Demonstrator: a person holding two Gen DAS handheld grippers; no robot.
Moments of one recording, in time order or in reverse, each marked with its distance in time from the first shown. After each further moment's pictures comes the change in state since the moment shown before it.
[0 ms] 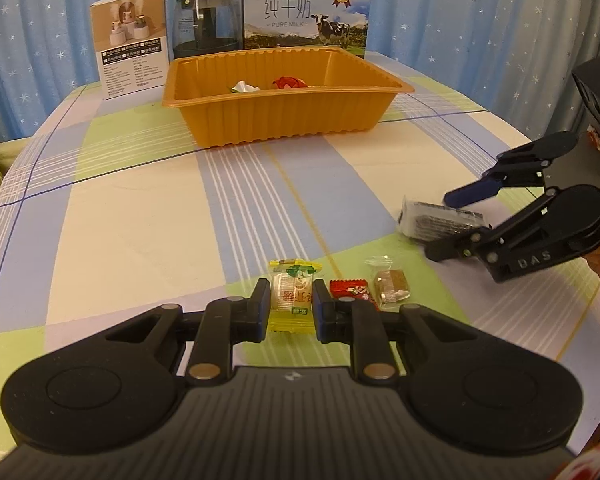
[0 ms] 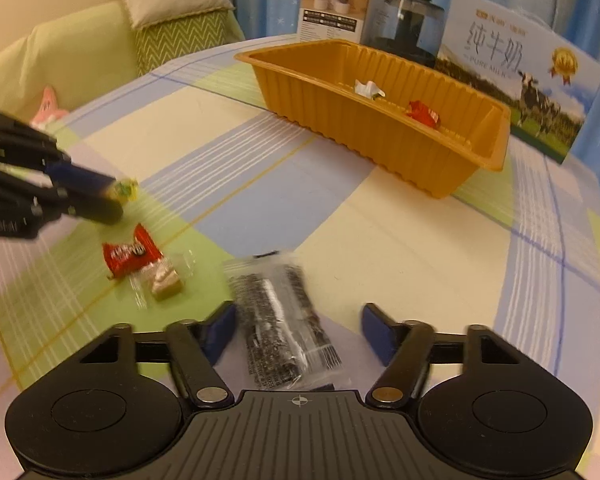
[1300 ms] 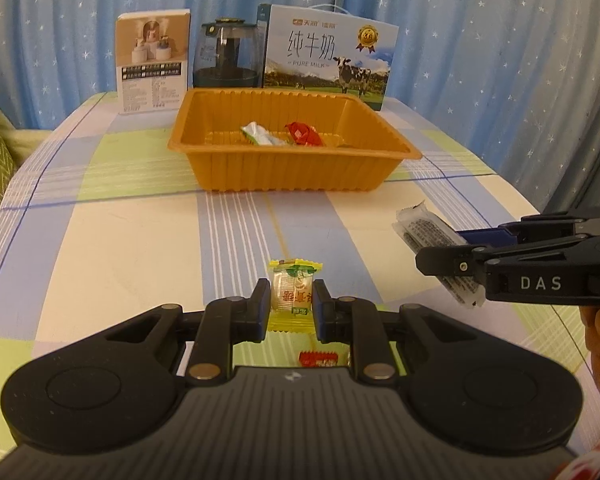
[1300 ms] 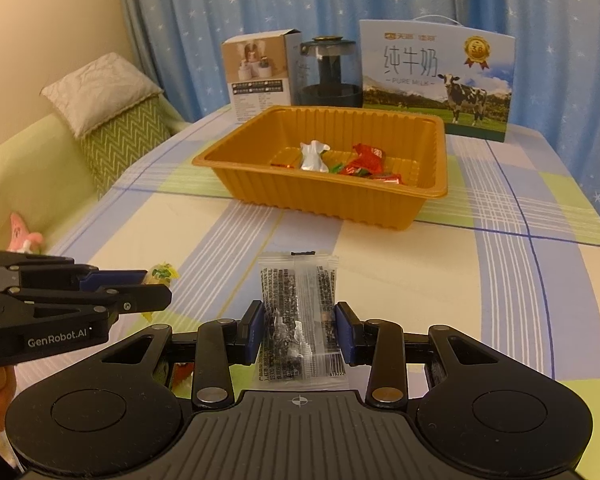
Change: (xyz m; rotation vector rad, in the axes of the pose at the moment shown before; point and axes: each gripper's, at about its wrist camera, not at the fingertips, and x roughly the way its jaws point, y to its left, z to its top) left arm -0.008 -0.011 0.035 -0.129 -0.092 0.023; right arm -0.051 0.004 0.028 0.321 -0.170 -0.071
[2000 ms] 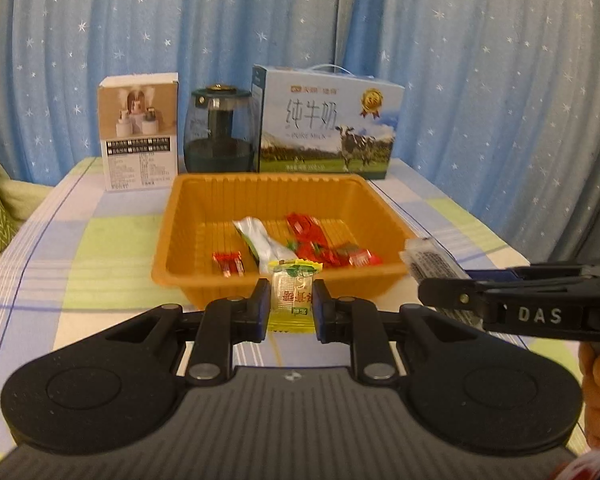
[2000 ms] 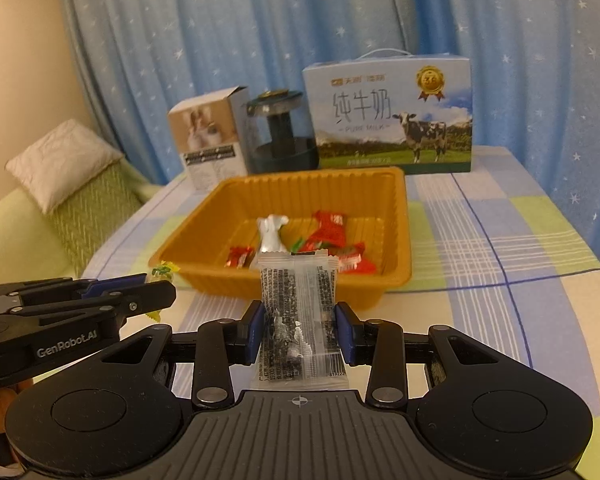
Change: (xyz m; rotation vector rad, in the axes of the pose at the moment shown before) left arm 0.034 0.005 0.081 0.004 -0.136 0.001; right arm 0.010 -0.025 0.064 0.136 -0.118 -0.061
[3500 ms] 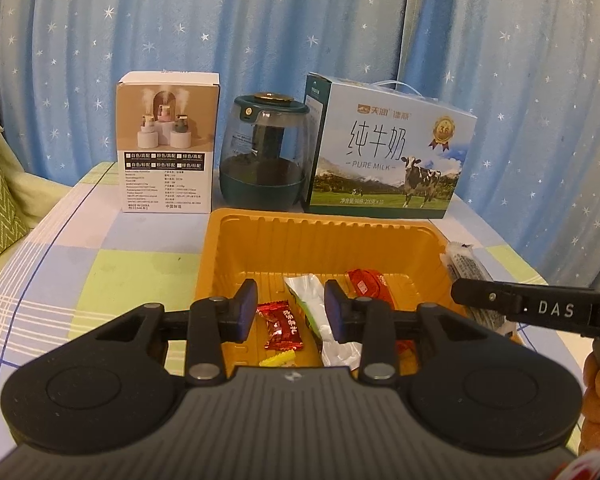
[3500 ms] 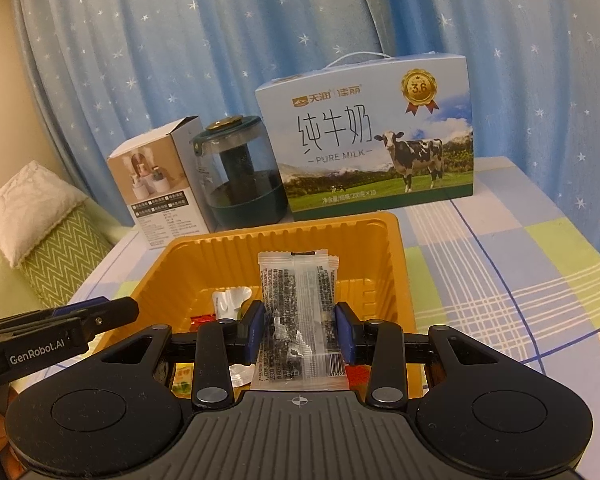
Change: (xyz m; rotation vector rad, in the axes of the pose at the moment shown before) left arm 0.077 0.053 0.046 -0.085 -0.009 0.062; right arm 0.087 -0.030 0.057 0.088 -0.044 -0.035
